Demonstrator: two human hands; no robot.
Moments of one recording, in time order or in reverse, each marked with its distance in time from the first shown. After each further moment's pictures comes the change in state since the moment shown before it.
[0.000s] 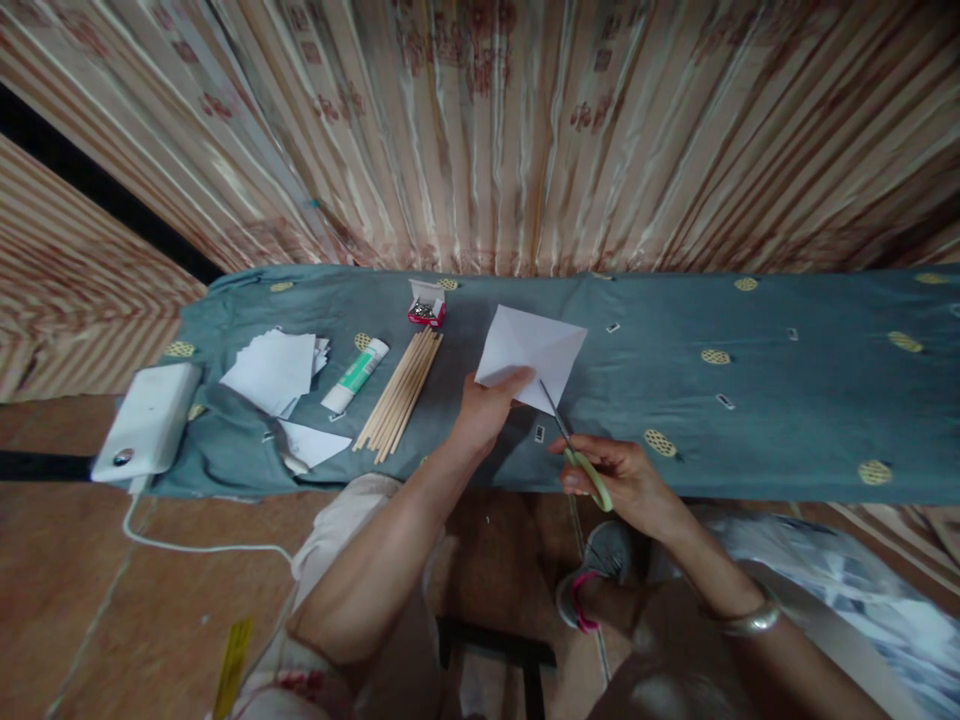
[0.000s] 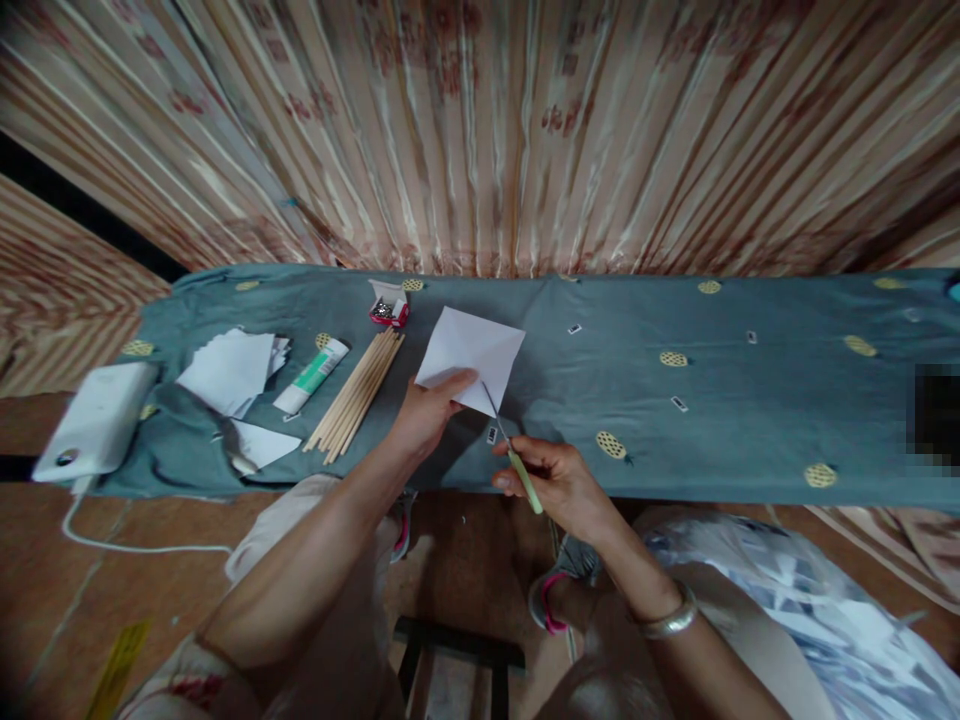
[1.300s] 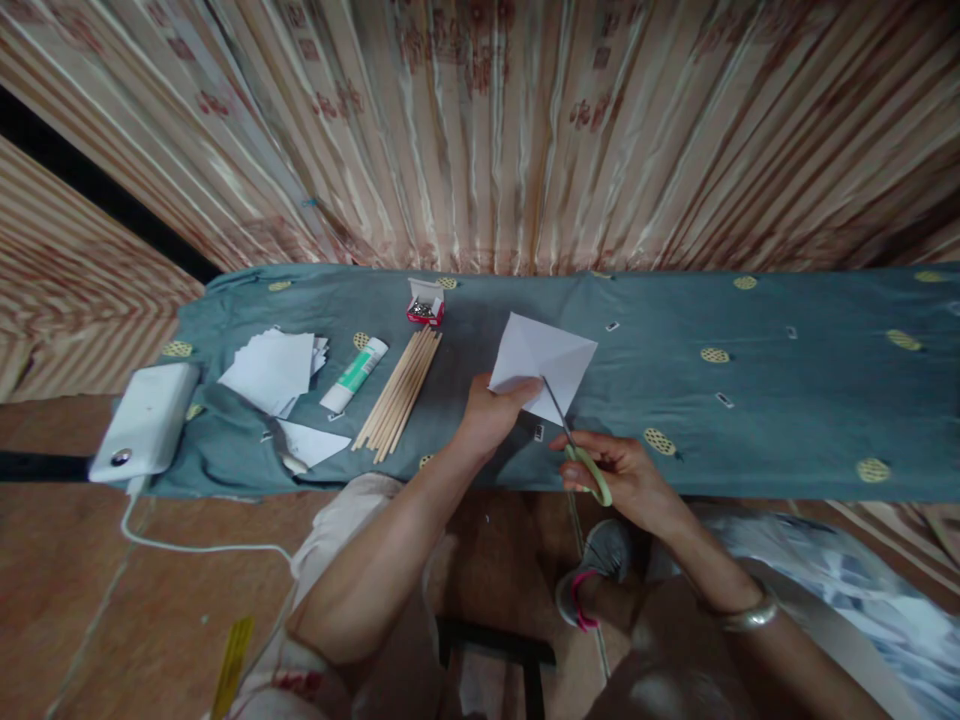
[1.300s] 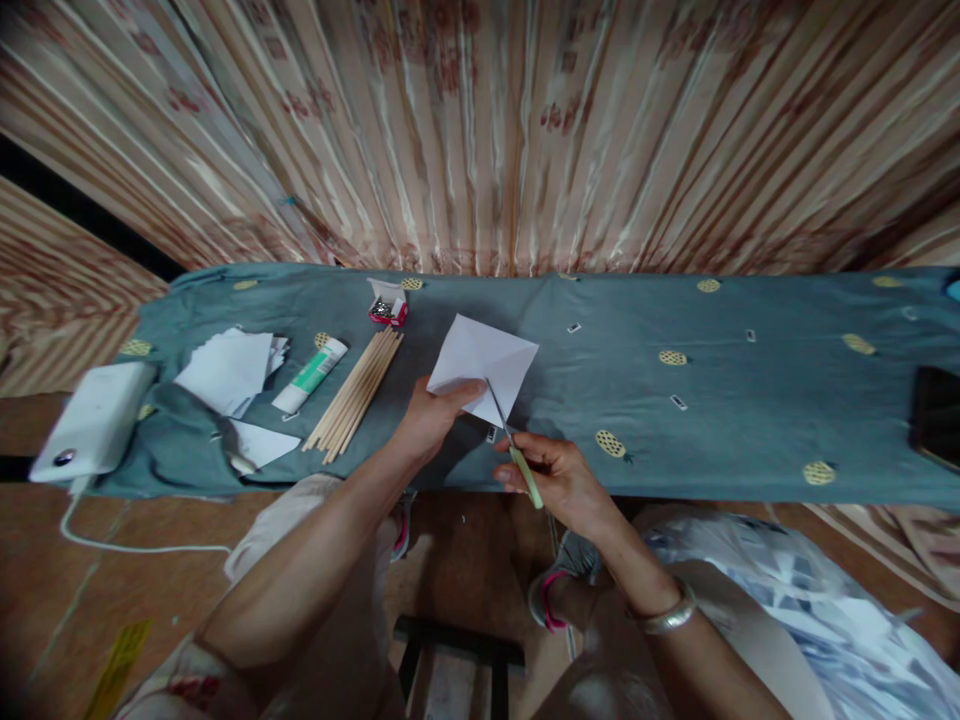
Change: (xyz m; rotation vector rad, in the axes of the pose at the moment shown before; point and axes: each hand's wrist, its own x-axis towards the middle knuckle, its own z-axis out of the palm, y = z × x) left_hand -0.006 -0.002 0.001 0.139 0.005 -0.009; right_hand 0.000 -0.007 0.003 0.122 0.066 0.107
